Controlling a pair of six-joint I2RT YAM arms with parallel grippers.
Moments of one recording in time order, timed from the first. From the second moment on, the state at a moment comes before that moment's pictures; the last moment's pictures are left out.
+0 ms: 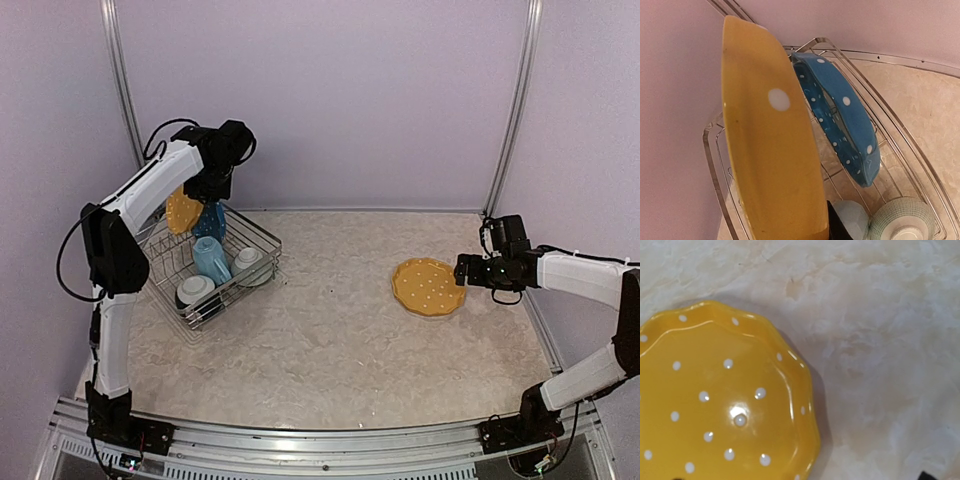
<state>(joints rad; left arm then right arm) -0.44 2.23 2.41 -1.31 -0.77 -0.46 0.20 1.35 0.77 -0.24 0.12 0.29</state>
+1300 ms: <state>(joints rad) -1.02 1.97 1.70 -0.49 -0.70 0.32 0.29 1.65 1.21 -0.09 -0.57 0.67</state>
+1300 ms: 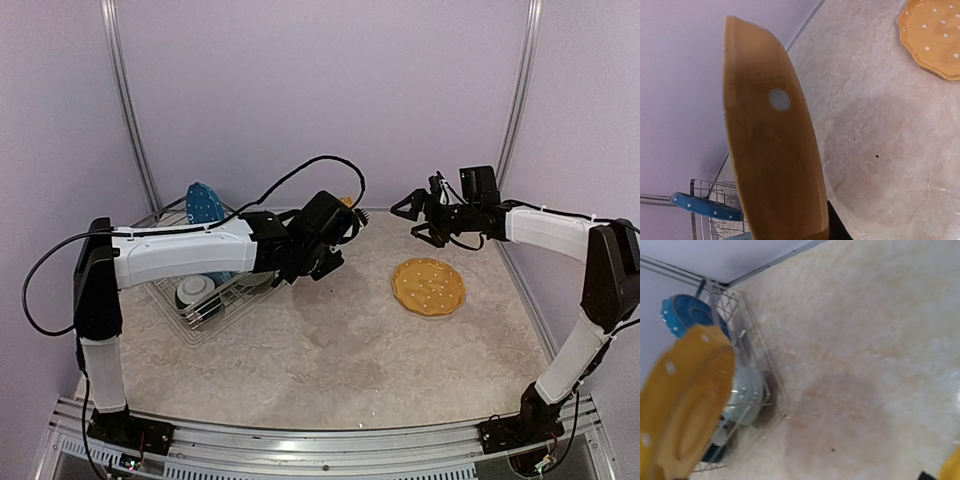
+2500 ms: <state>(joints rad) -1.08 2.02 1.64 -0.33 -0.75 0.64 0.46 1.91 1.38 0.13 -0.70 1.19</state>
